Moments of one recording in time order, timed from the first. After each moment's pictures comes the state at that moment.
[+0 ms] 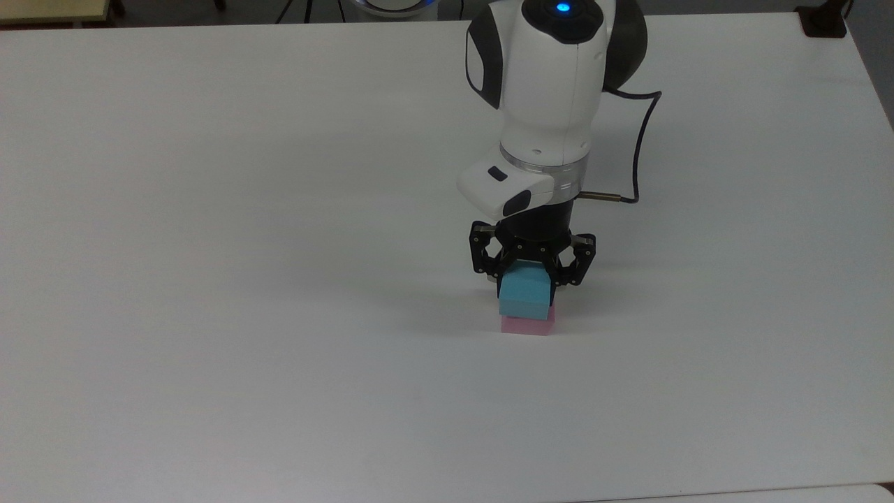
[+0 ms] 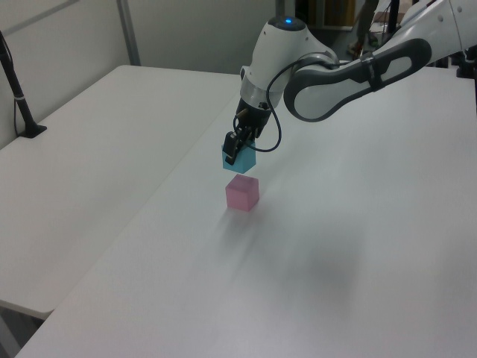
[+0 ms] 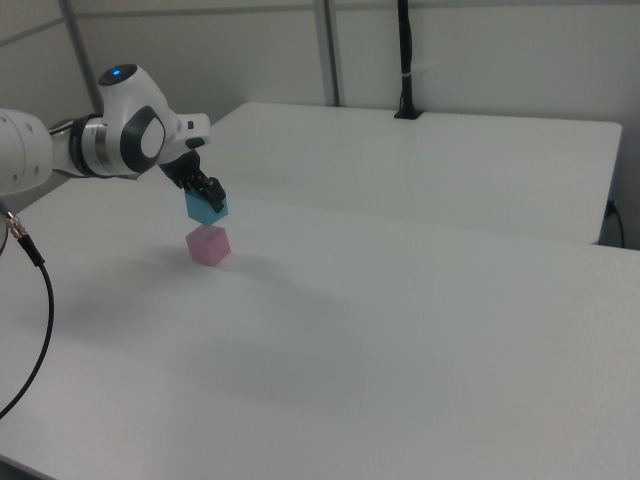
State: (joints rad) arm 0.49 0.59 -0.25 -1.41 0.04 2.38 0.44
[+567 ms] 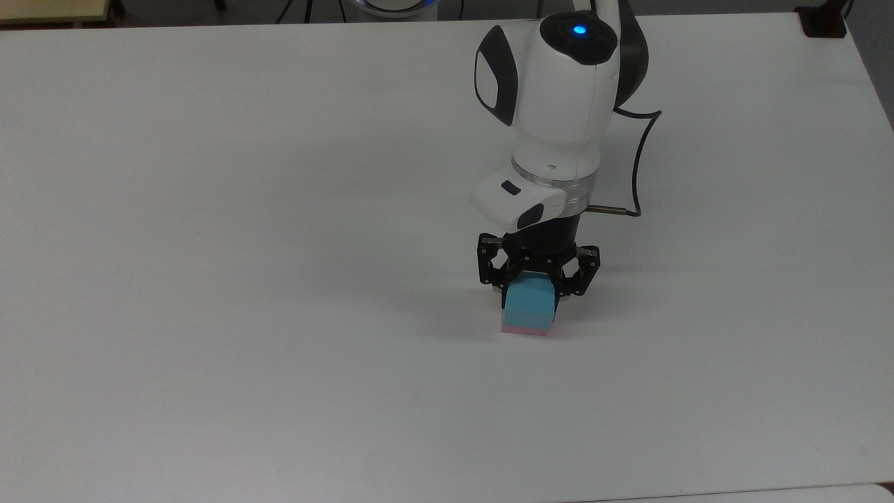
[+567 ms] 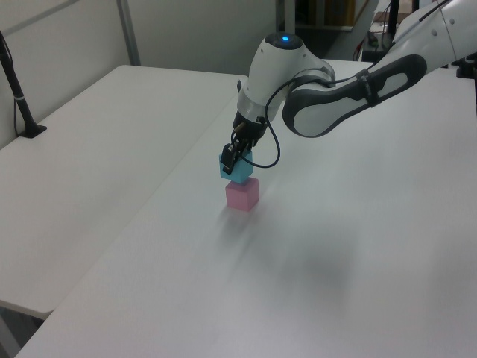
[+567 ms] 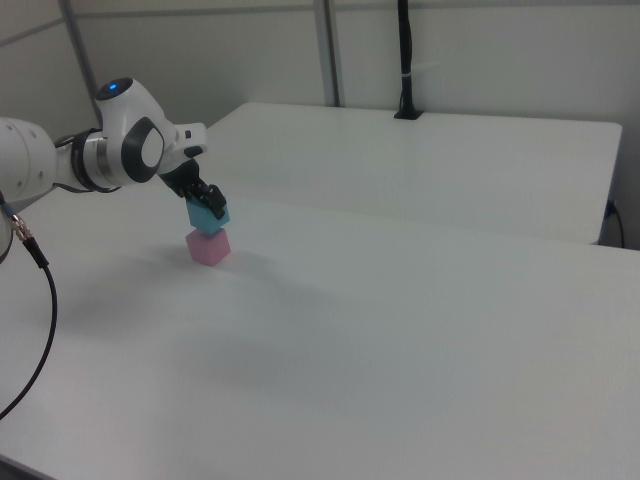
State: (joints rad) arm 0.50 0.63 -0.25 -1.40 -0.01 2.42 0.45
